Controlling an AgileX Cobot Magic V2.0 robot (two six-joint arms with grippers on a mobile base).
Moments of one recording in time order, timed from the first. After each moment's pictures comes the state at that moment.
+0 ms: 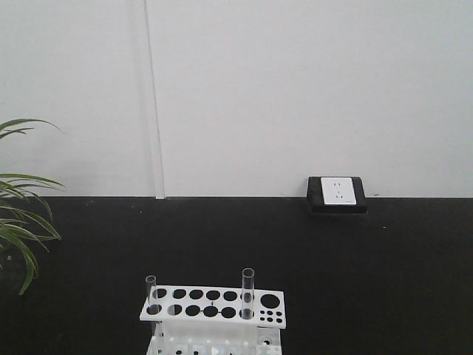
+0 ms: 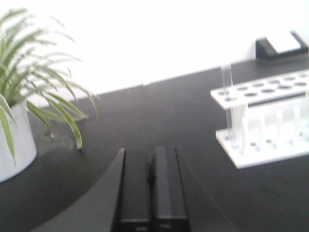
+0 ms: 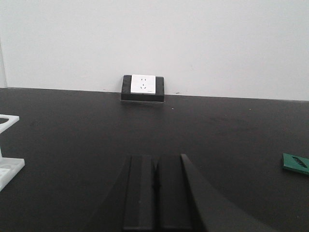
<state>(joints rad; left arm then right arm) -0.11 -0.01 0.03 -0.03 0.11 0.12 -0.03 -0.01 0.03 0.02 0.09 -0.10</state>
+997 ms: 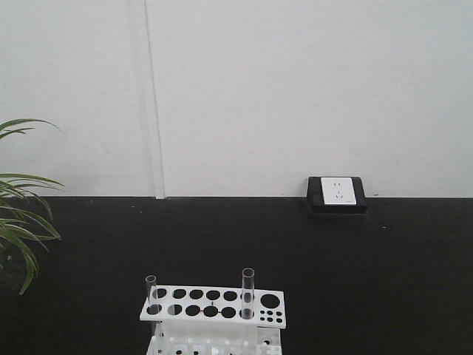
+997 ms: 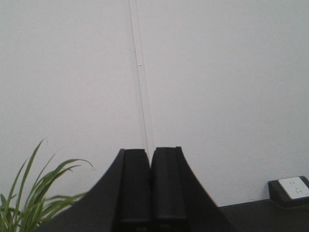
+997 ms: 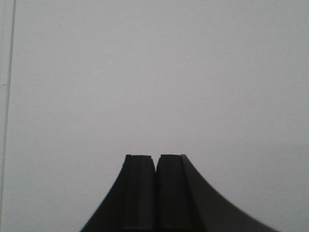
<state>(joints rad) -0.11 0.37 -0.57 -0.07 -0.02 0.11 -0.03 0.34 -0.59 0.03 -0.03 -0.07</state>
